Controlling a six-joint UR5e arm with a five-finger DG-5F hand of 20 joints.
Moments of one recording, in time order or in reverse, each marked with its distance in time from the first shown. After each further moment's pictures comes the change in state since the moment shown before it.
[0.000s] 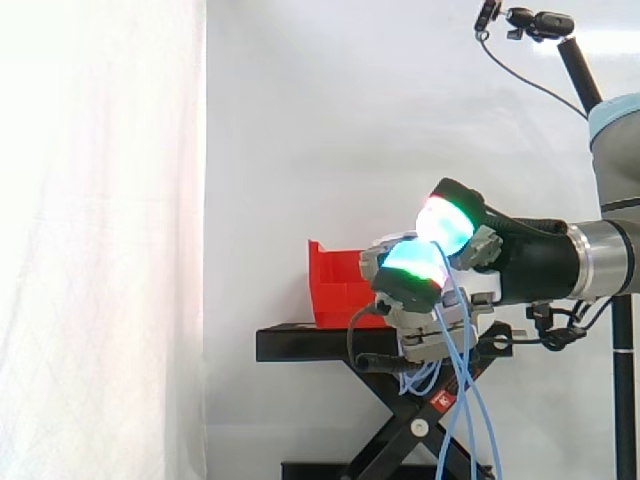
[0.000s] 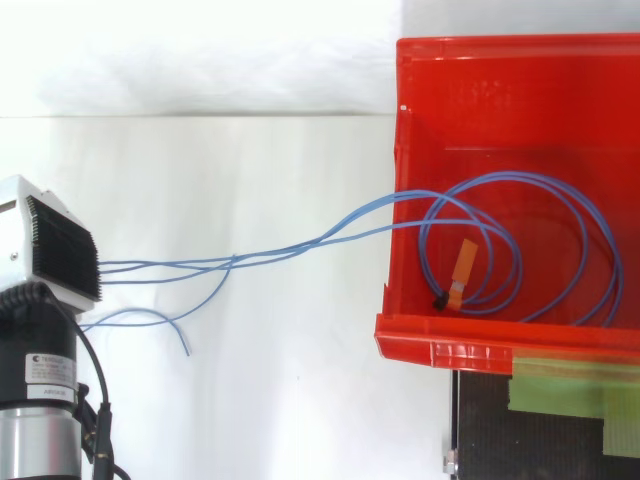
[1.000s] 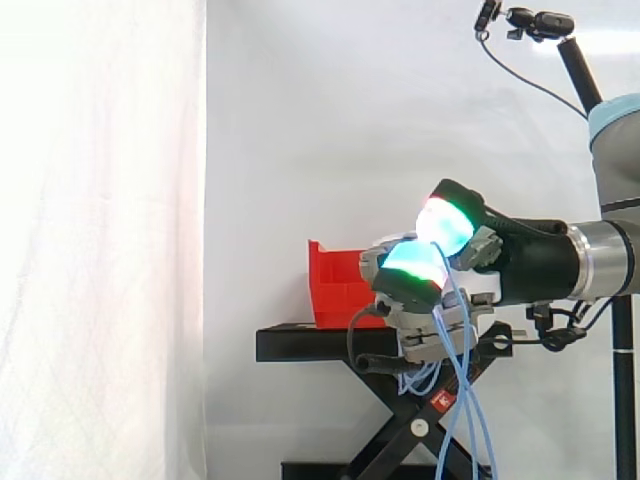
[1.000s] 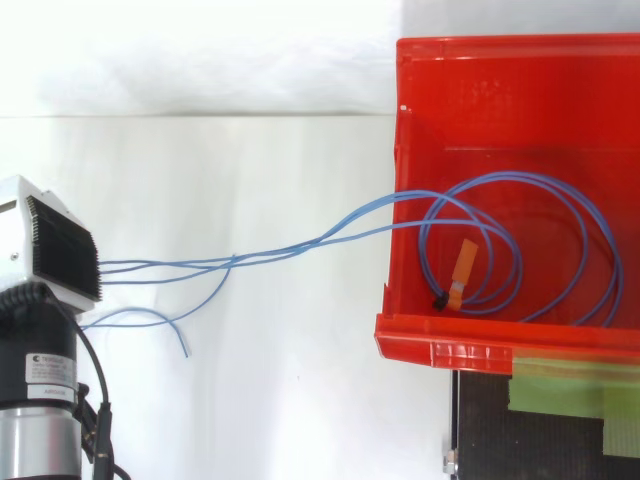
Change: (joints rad) arm 0.000 -0.001 0.000 0.000 0.000 0.000
